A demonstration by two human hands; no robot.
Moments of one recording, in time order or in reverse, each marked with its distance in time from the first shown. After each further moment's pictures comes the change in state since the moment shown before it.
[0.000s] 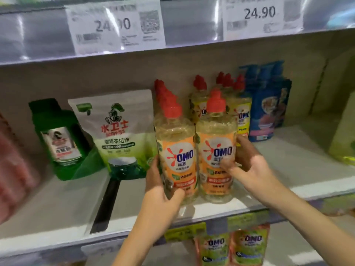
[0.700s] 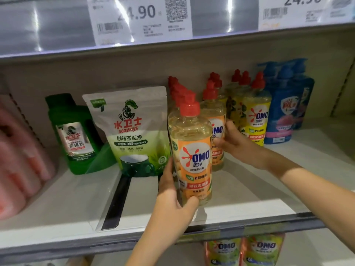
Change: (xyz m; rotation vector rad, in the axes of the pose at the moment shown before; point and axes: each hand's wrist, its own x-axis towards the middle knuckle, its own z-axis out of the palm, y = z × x) left_hand -0.005 -0.002 0.000 -0.130 -0.063 -0.035; right_hand 0.096 0.028 0.000 -0.194 -0.324 0.140
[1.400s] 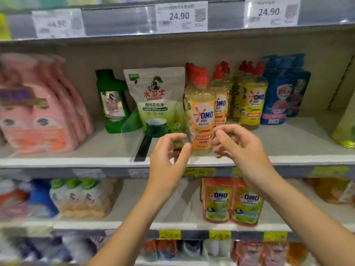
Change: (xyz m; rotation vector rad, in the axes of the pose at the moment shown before) left_hand -0.089 0.049 -0.016 0.092 0.275 0.303; right_hand -0.156 -0.080 0.098 0.286 0.342 -0.136
